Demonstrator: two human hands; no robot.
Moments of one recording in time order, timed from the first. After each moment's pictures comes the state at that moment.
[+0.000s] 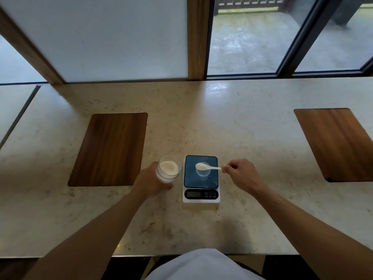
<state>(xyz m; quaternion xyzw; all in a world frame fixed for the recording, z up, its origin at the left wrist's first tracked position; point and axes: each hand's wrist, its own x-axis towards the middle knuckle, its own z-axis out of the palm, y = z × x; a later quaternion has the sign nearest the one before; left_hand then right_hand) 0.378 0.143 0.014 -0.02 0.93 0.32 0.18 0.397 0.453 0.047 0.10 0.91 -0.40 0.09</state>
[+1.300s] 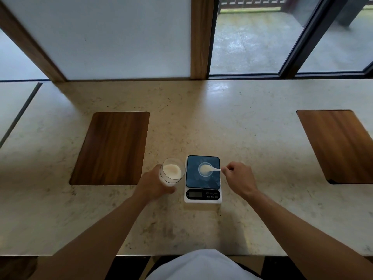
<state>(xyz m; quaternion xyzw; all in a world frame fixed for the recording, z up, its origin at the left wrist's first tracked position) 0.387 0.143 0.012 -0.02 0.92 0.33 0.19 0.397 0.438 0.015 0.14 0.93 -0.33 0.07</state>
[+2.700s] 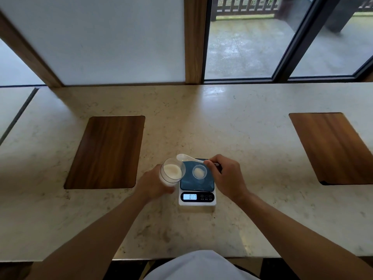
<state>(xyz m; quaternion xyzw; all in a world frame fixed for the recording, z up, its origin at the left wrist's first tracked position) 0.380 0.165 0.014 0.02 0.93 0.33 0.17 0.404 0.418 0.063 -0.06 0.89 -0.43 -0.11</state>
